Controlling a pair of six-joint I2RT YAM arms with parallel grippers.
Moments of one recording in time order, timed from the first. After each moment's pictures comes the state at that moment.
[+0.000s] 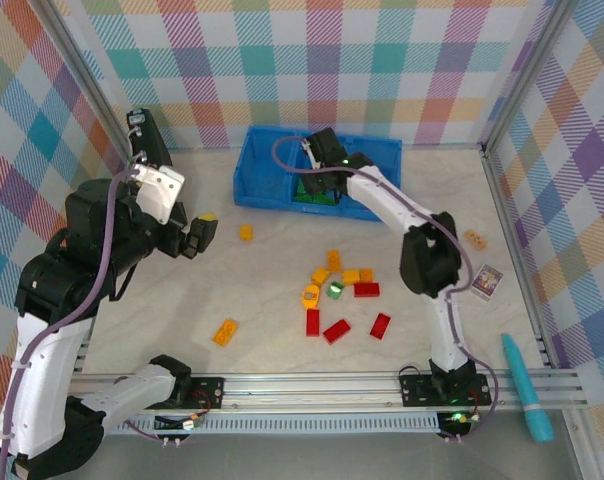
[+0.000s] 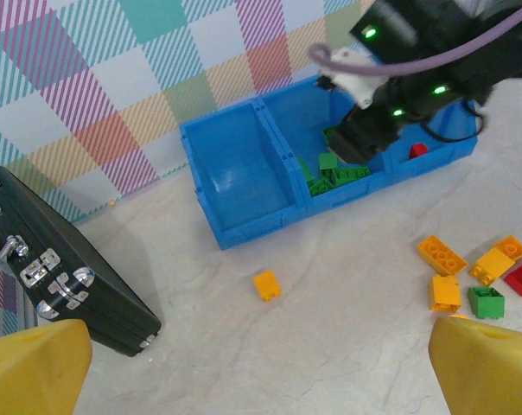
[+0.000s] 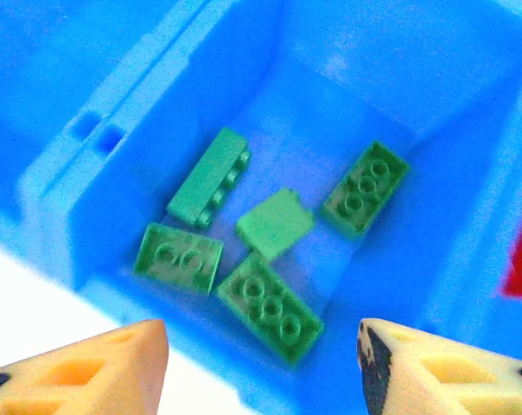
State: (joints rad) left arm -0.43 0.97 1.65 -1.13 -0.07 0.18; right arm 0.57 2.13 1.97 -0.71 0.18 0.04
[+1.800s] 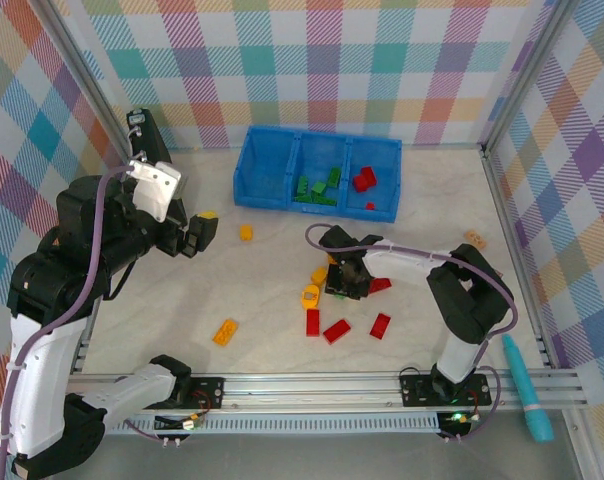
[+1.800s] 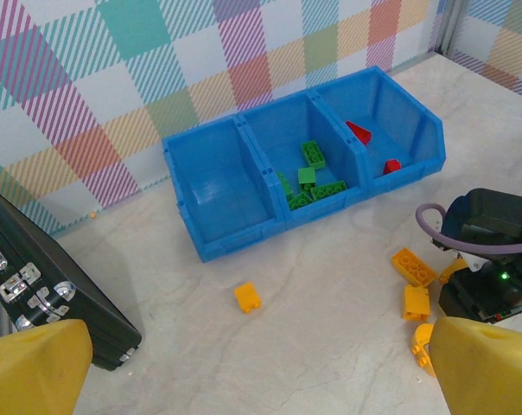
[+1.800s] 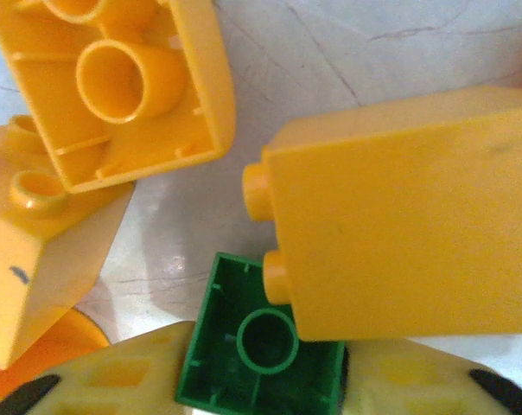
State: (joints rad) left arm -0.43 0.99 1.72 -1.16 -0.02 0.16; right arm 0.75 1.74 1.03 -0.65 -0.04 0.89
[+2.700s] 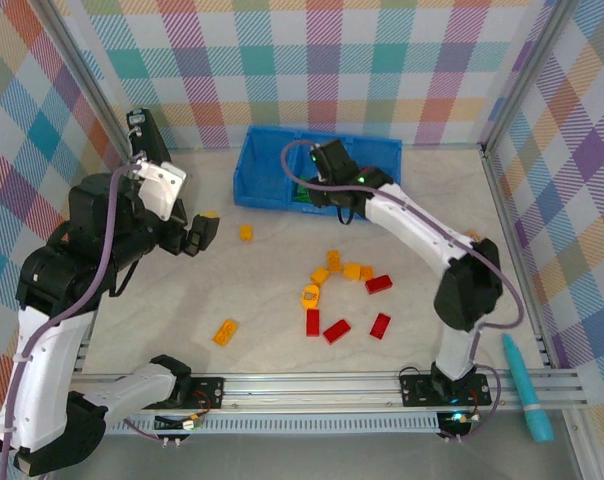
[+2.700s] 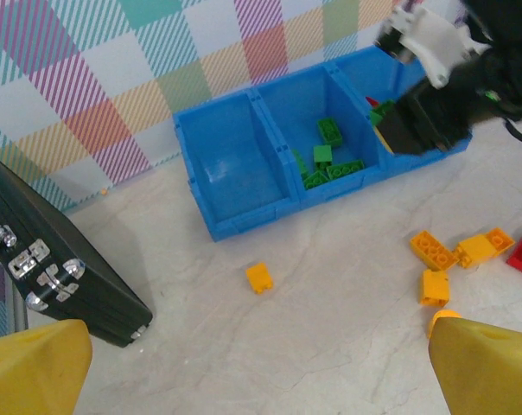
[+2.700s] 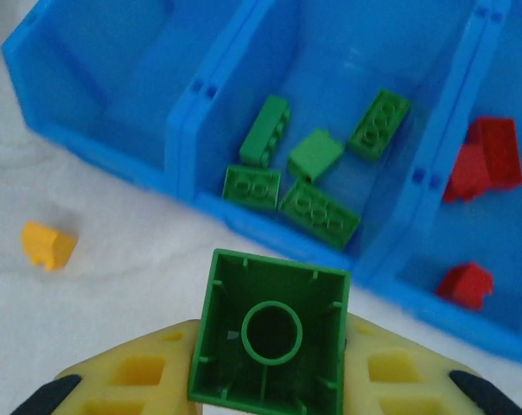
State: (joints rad) left arm -0.43 1.01 1.70 -1.18 -0.07 0.15; right arm 0.64 1.89 1.79 -0.71 0.21 0.24
